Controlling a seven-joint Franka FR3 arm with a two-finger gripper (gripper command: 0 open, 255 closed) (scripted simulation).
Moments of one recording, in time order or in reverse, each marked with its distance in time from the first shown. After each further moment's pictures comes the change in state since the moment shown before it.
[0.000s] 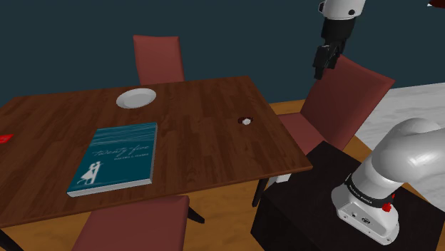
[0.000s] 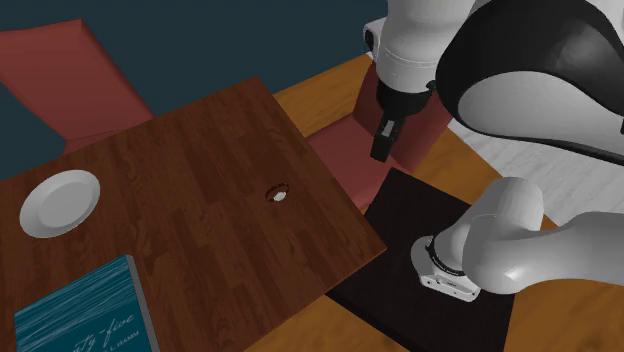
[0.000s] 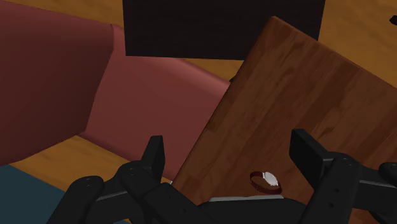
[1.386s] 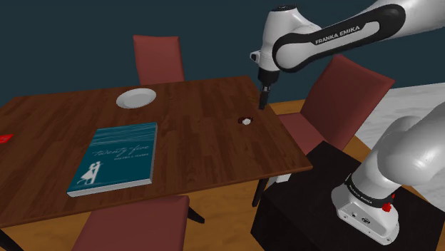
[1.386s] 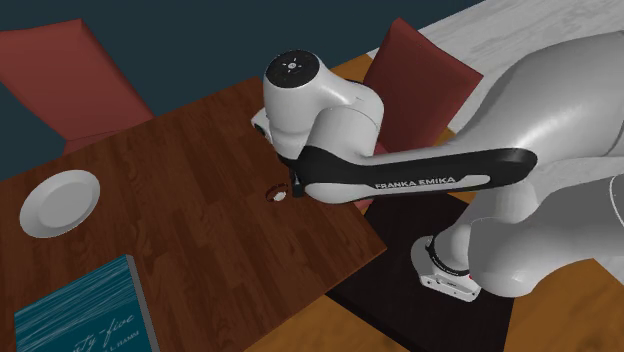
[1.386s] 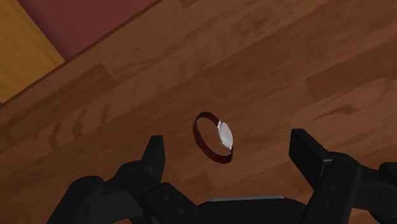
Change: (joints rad) arm 0.164 0.452 0.009 -0.110 -0.003 0.696 -0.359
